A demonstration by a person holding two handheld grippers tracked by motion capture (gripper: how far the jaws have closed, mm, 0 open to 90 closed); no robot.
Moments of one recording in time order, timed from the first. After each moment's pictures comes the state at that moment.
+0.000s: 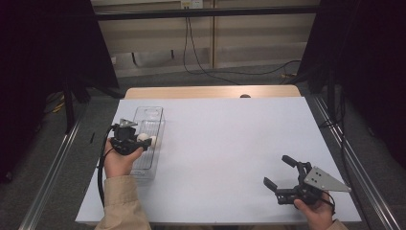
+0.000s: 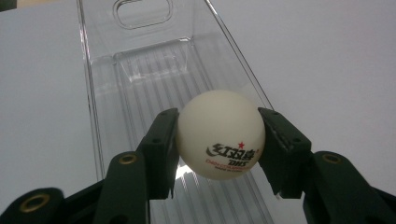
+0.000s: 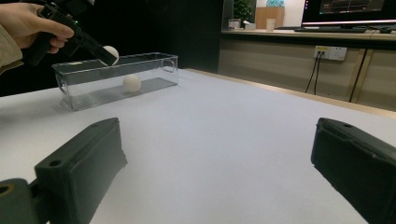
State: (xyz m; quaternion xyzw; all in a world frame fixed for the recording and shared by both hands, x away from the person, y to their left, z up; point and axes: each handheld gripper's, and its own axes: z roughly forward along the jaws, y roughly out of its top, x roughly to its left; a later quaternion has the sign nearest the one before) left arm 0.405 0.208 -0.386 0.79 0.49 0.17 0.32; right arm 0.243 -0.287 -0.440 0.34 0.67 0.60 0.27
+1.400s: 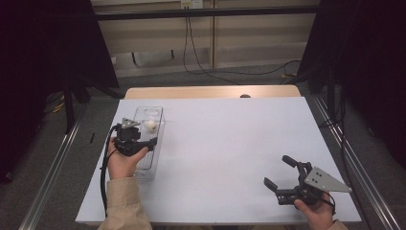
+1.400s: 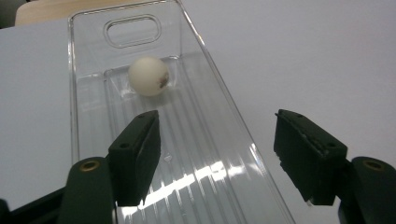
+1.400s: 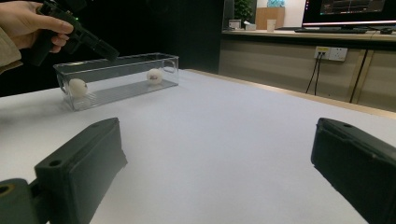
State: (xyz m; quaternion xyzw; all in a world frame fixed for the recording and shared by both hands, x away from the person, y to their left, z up) left arm 0.400 0.195 -0.382 0.78 0.49 0.18 0.35; right arm 0.242 -0.288 -0.440 0.34 0.67 0.60 0.27
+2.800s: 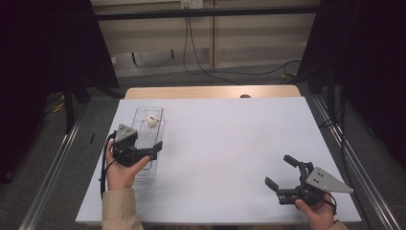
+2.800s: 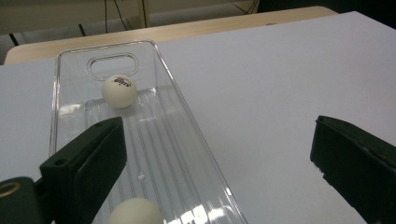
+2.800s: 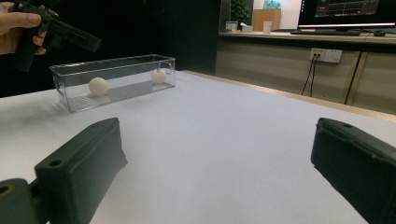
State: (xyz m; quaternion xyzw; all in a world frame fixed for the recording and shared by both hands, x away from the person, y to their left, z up) left arm 0.368 0.198 -0.380 0.74 0.46 0.21 0.44; right arm 0.241 -0.289 -0.438 0.34 0.67 0.60 0.27
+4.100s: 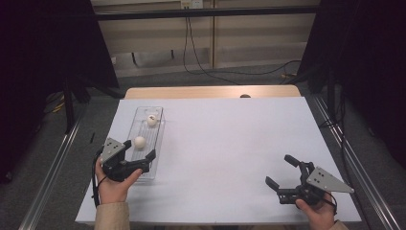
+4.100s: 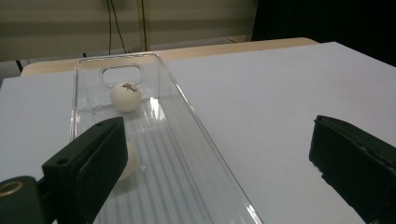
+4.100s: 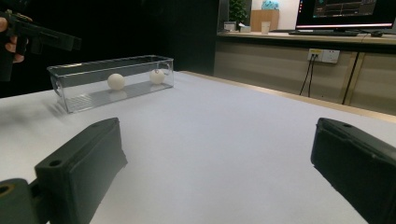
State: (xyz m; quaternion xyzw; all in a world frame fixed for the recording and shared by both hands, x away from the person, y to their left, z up) left arm 0.332 0.218 -0.391 0.71 0.44 0.23 0.50; right arm 0.241 -0.291 -0.438 0.34 0.67 0.60 0.28
